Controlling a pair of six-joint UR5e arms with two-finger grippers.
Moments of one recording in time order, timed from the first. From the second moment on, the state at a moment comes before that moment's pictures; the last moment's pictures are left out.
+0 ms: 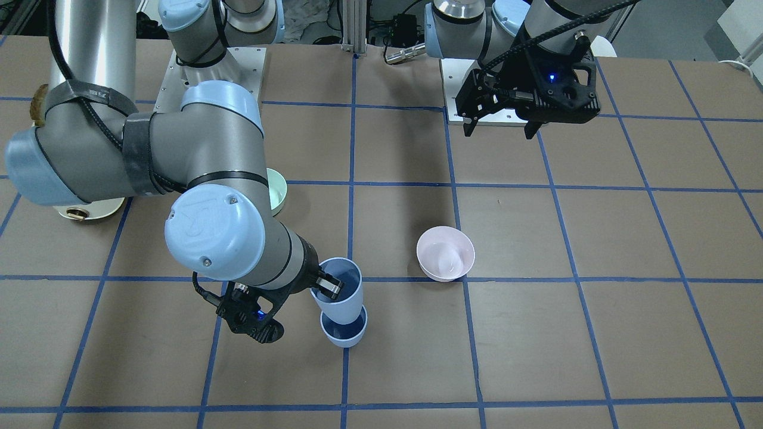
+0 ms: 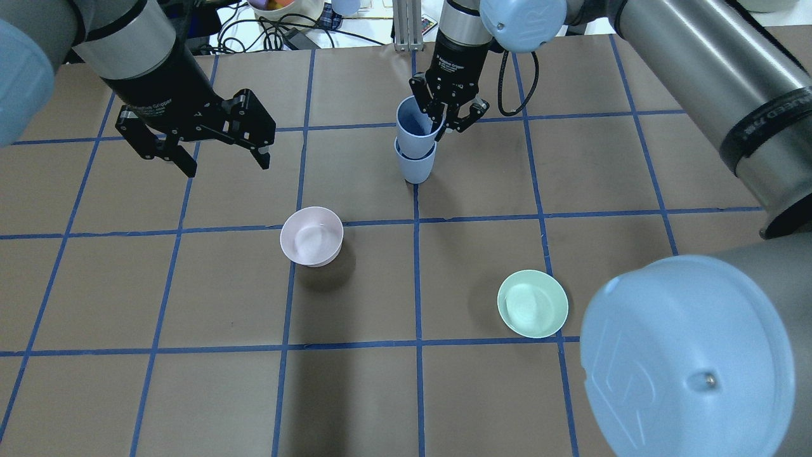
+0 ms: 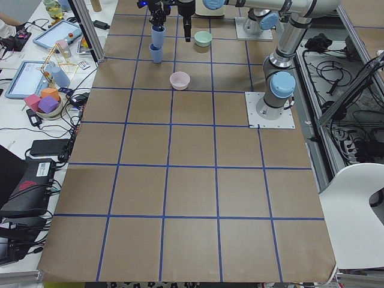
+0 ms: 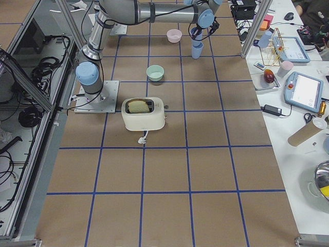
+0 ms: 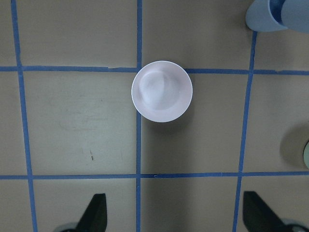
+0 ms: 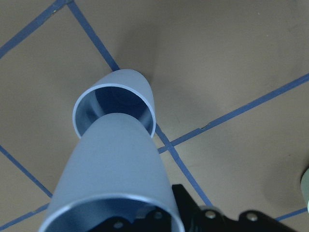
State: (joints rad) left arm -1.59 -1.55 -1.53 -1.69 1.50 -0.05; right arm 1.77 -0.98 1.13 -1.53 -1.32 0.73
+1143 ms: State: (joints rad) left arm -1.59 -1.55 -1.53 -1.68 1.52 -0.04; right arm 1.74 -0.97 1.09 -1.54 -1.40 0.71
